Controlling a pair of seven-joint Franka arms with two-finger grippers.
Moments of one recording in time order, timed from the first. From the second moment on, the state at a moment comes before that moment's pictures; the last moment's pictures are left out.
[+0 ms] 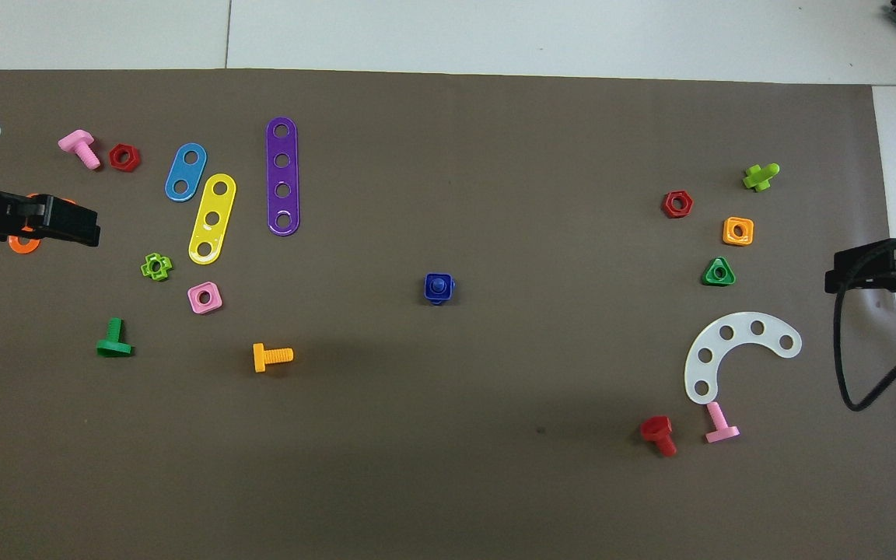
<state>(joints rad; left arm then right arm) -0.07 0.04 -0.02 -1.54 0.01 1.59 0.03 0.05 -0.08 -0.07 -1.62 -0.01 1.50 0.16</state>
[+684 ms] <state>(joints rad) -0.09 0.02 -0.02 -1.59 0.01 1.64 0.03 0.05 -0.08 -0.07 -1.62 -0.01 1.50 0.16</state>
